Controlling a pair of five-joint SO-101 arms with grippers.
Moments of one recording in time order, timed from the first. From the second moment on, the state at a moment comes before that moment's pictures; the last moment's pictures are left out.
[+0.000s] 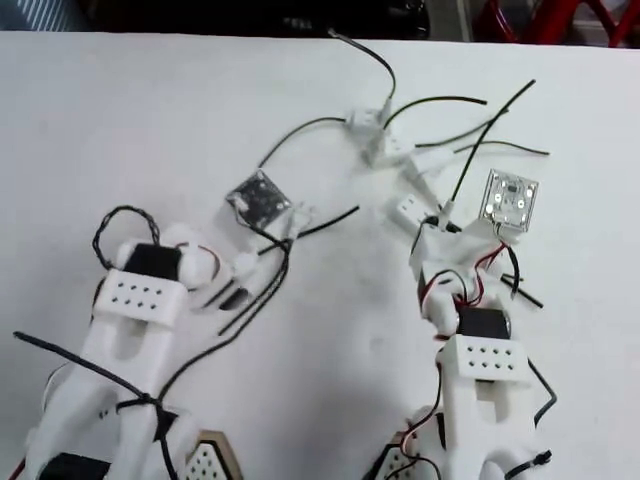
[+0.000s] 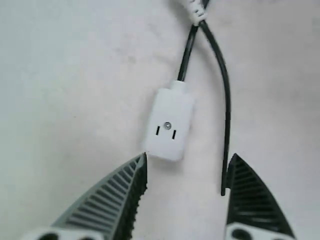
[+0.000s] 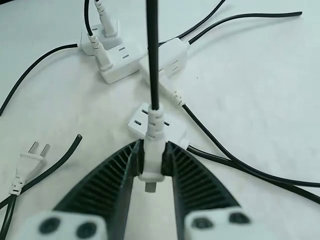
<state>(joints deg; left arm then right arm) 4.8 -32.7 49.8 61.2 -36.7 0.9 -50.1 69.9 25.8 -10.9</state>
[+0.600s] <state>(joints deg) -0.9 9.9 23.5 63.0 -40.1 0.9 -50.1 70.1 25.8 -10.9</state>
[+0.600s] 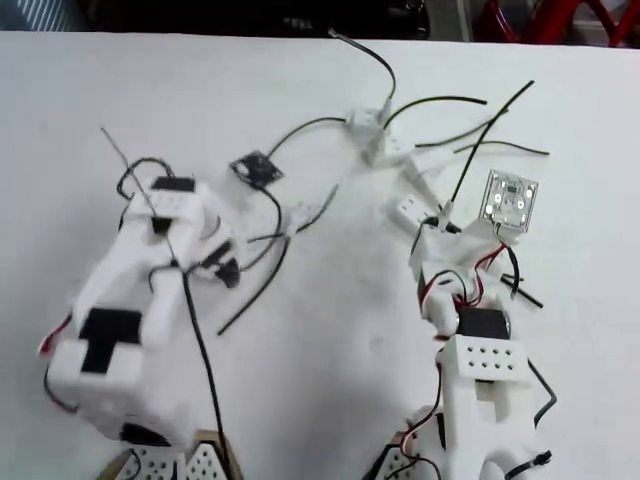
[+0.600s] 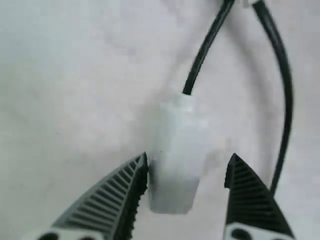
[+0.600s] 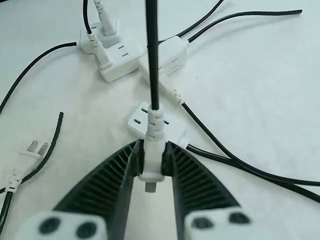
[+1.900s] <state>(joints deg) -8.7 32.4 -24.6 88.5 -38.5 0.9 -50.1 70.1 25.8 -10.9</state>
